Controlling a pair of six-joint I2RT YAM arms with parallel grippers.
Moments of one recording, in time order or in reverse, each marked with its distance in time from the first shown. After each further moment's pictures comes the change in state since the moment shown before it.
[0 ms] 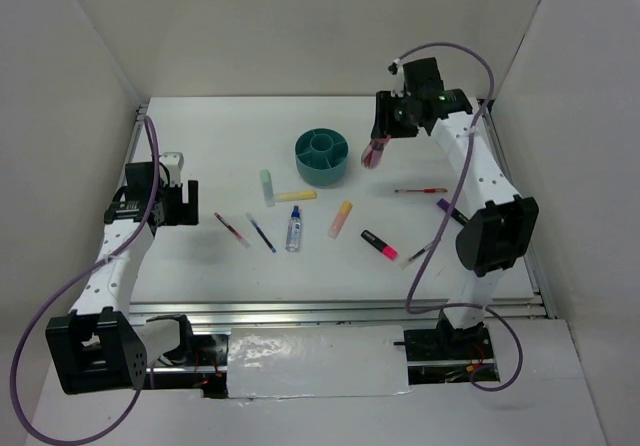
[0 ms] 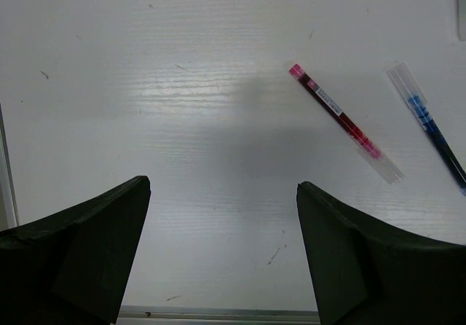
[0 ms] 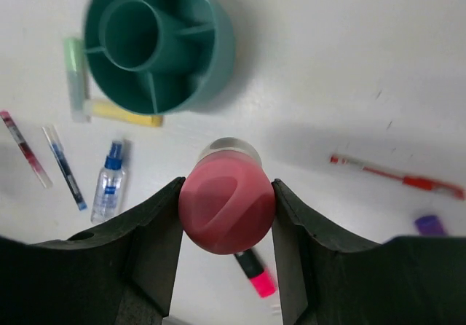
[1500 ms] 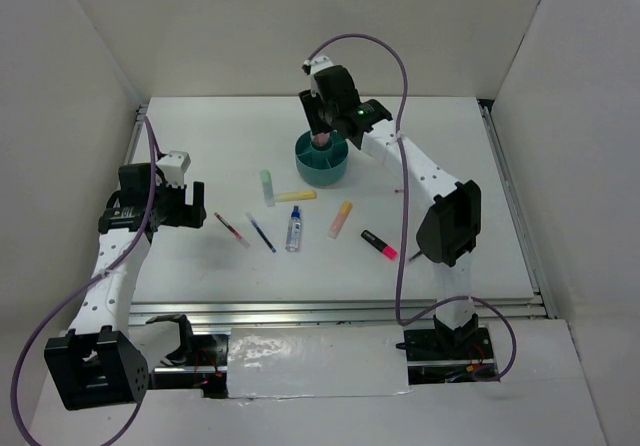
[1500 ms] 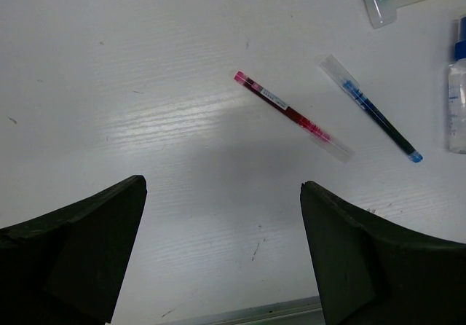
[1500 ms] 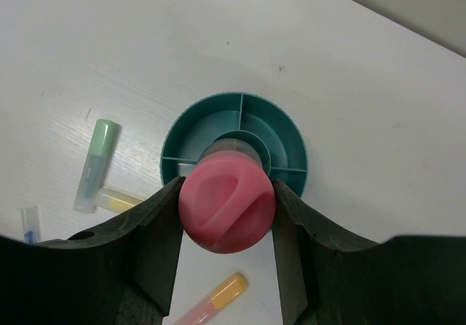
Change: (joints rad) left arm 0.008 -0.080 -0.001 -0.018 0.183 0.084; right arm 0.371 0.163 0.169 0.330 0.391 -0.164
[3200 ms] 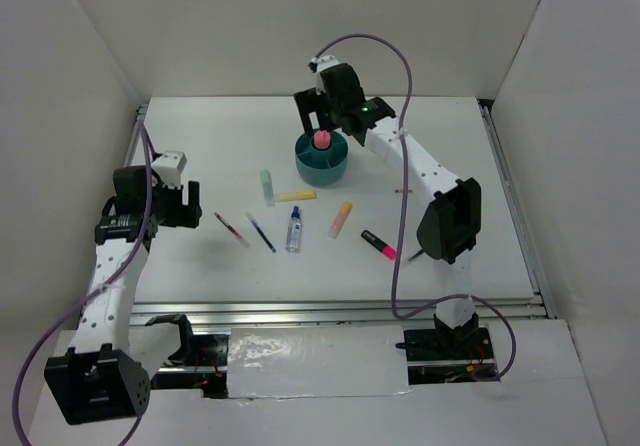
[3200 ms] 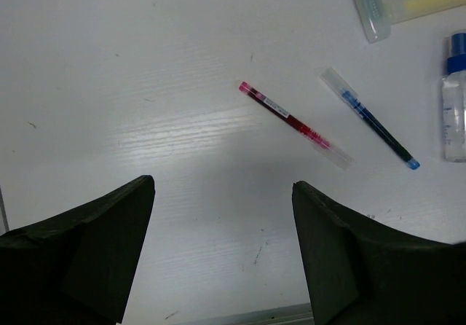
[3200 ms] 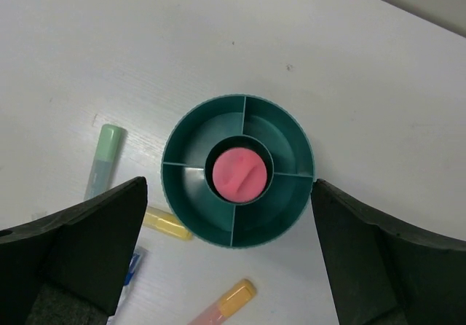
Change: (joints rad) left arm 0.003 -0.032 -0.002 0.002 -0.013 -0.005; right arm -0.036 0.058 0.041 -0.005 -0.062 0.039
